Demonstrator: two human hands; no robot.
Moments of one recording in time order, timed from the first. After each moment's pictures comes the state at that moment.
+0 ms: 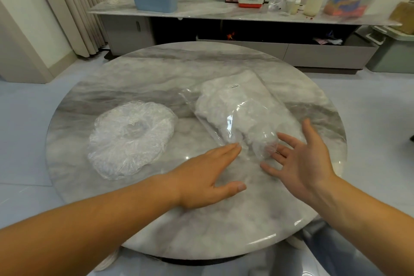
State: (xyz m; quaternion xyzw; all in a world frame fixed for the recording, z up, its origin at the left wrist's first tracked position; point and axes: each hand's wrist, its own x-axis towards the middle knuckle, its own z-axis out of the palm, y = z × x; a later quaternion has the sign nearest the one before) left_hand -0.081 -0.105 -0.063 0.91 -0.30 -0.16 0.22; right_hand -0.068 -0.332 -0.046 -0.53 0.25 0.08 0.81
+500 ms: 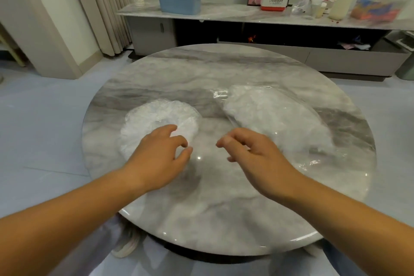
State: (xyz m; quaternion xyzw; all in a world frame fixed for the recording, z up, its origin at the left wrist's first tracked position) left_hand -0.095 -0.001 -0.047 0.98 -0.04 -0.03 0.17; right_hand -0.093 -0.229 -0.015 -0.84 -0.17 0.08 0.51
